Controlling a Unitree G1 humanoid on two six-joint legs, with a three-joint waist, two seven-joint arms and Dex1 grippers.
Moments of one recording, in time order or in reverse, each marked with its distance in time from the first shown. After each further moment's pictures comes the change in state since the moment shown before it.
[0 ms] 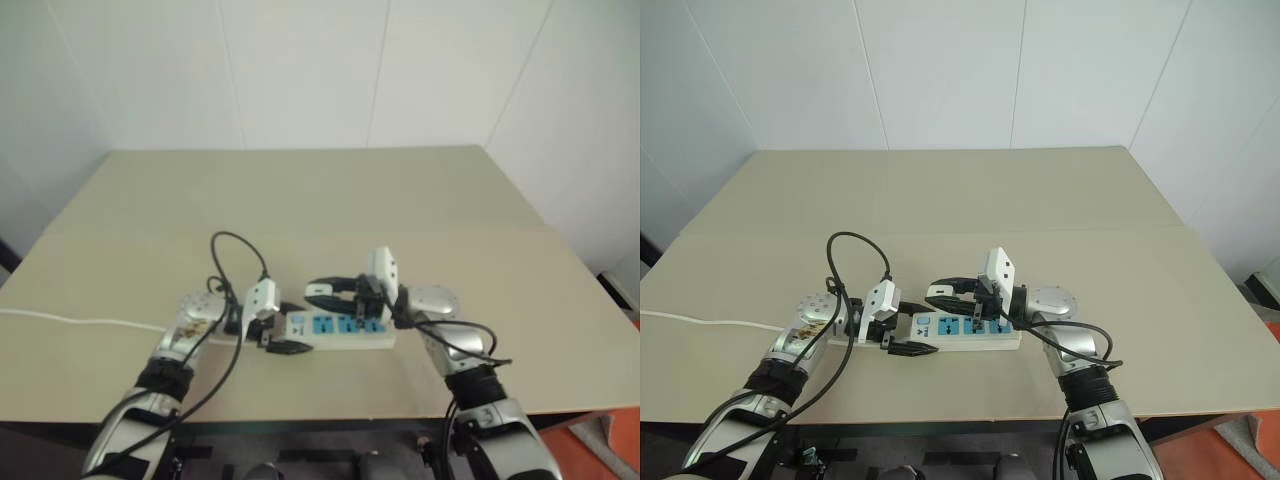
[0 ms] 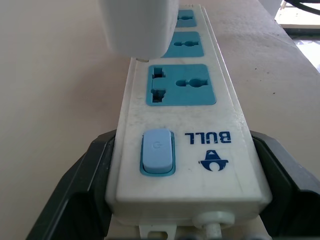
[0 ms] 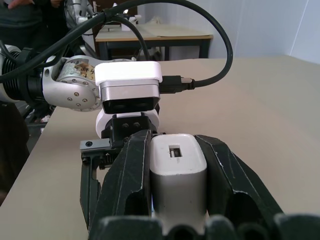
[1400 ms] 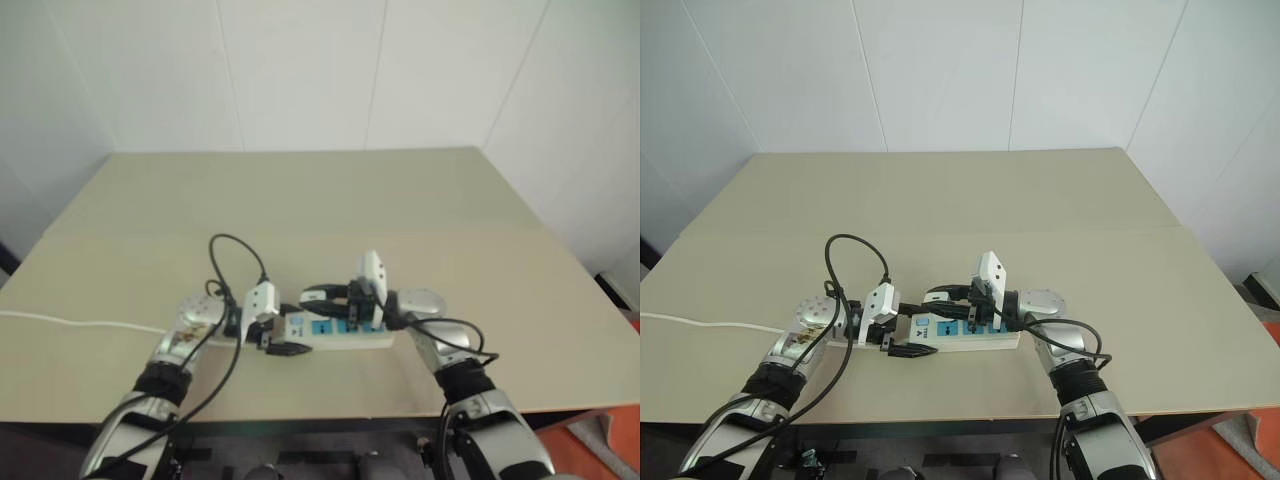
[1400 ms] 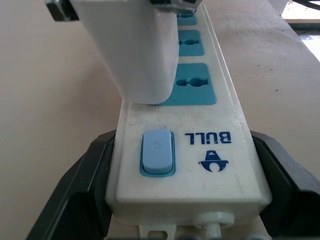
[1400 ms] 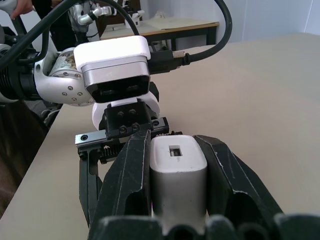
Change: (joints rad) left arm 0.029 0.011 -0.018 -0.028 0.002 -0.016 0.037; right arm -0.049 0.030 0.017 0.165 0.004 -0.010 0.018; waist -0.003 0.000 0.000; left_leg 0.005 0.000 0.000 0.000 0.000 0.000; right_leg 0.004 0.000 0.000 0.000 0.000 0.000
